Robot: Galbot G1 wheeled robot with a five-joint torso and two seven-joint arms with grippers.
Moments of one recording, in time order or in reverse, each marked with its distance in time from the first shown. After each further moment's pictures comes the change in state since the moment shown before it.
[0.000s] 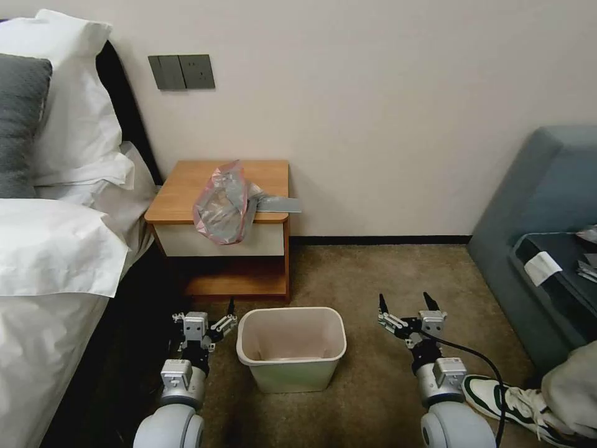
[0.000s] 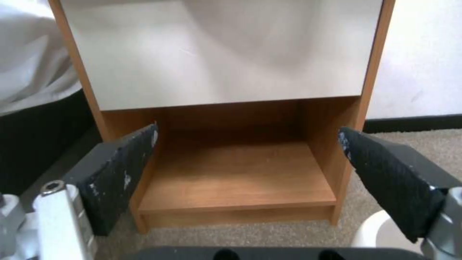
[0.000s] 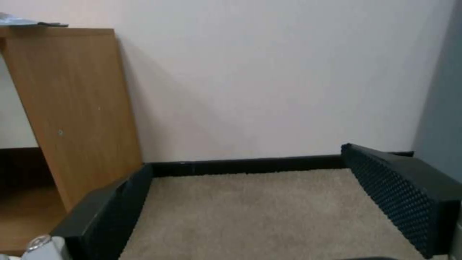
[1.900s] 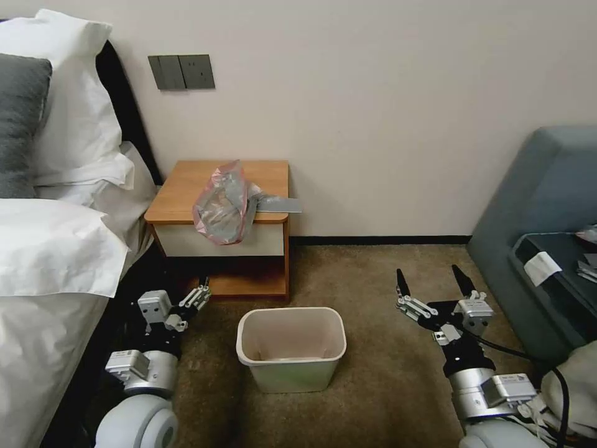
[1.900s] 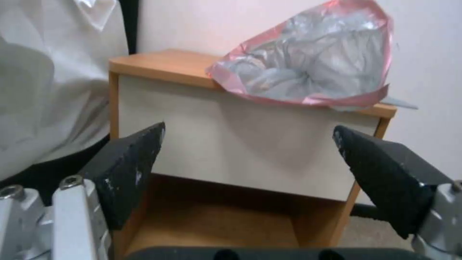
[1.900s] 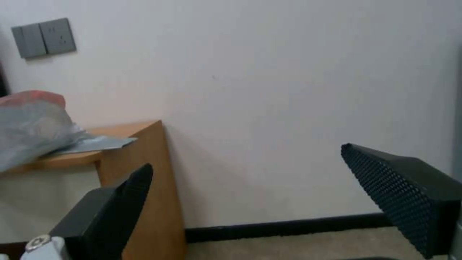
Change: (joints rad) left arm 0.024 0.248 0.027 -0.157 -0.405 -0.069 -0.194; right arm -0.142 -0.074 0.007 0.270 0.172 0.066 -0.009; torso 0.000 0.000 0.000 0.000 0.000
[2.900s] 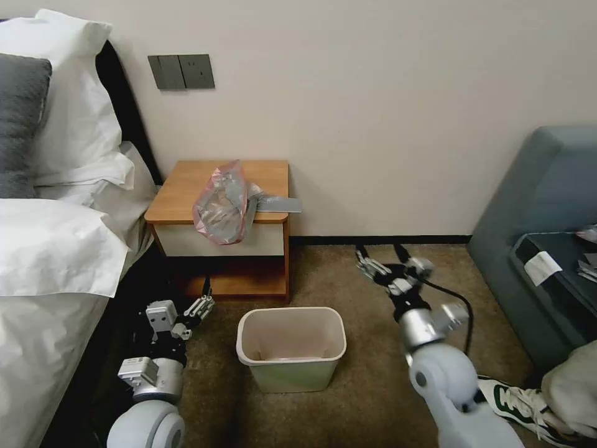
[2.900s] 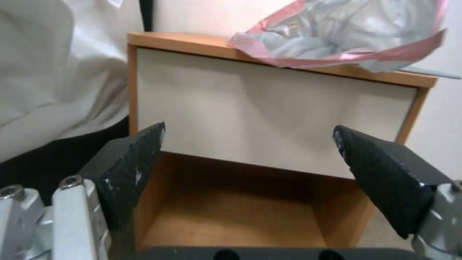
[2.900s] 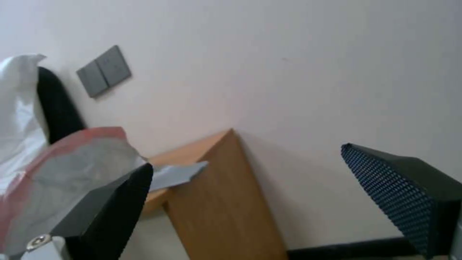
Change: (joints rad) left arm -0.007 -0.047 -0.007 0.078 0.058 -0.033 0.011; right arm 0.504 -0.144 -0.250 -0.321 0.381 -0.063 0.026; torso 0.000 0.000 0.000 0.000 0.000
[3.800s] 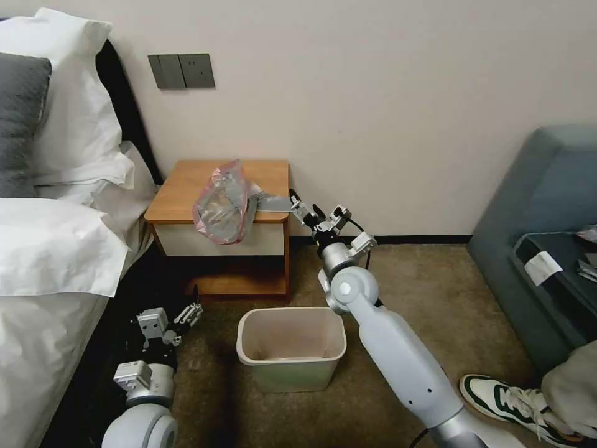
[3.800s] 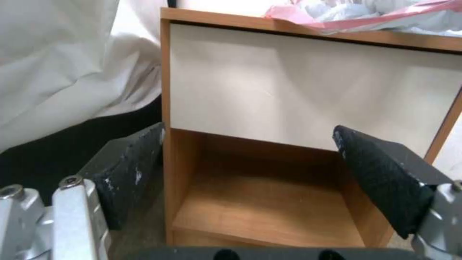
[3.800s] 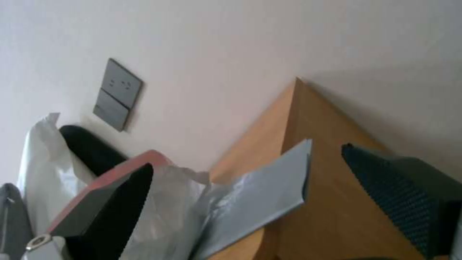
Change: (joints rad) left arm 0.012 0.010 -0.032 0.056 0.004 -0.020 -0.016; right arm 0.484 0.139 -0.304 -0.452 0.536 0.073 0.086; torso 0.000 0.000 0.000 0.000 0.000
